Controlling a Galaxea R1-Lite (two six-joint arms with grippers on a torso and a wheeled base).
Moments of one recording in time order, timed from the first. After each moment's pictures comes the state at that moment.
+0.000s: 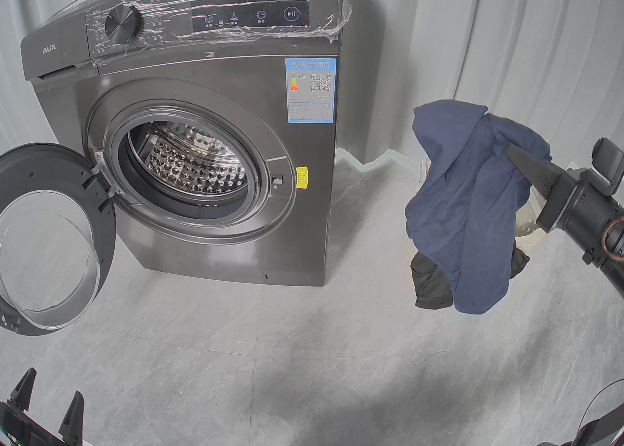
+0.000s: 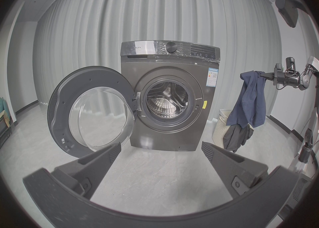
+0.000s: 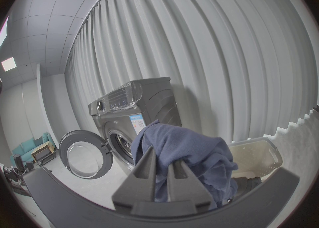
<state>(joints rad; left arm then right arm) 0.00 0.02 -0.02 0.01 0.01 -0.05 0.56 1.29 -0.57 -0.91 -0.11 0.13</state>
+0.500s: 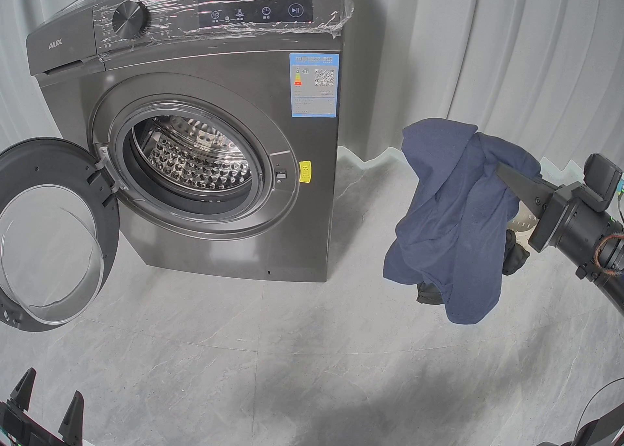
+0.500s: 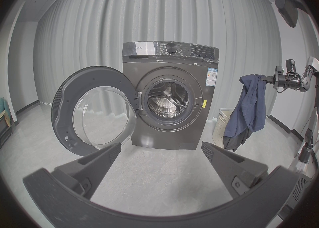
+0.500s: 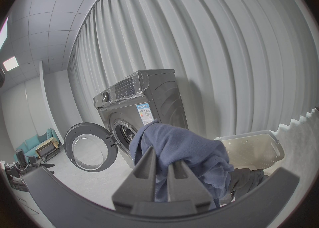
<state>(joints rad) 0.00 0.02 -0.02 0.01 0.01 -0.05 0.59 1.30 -0.53 -0.92 -0.09 0.13</state>
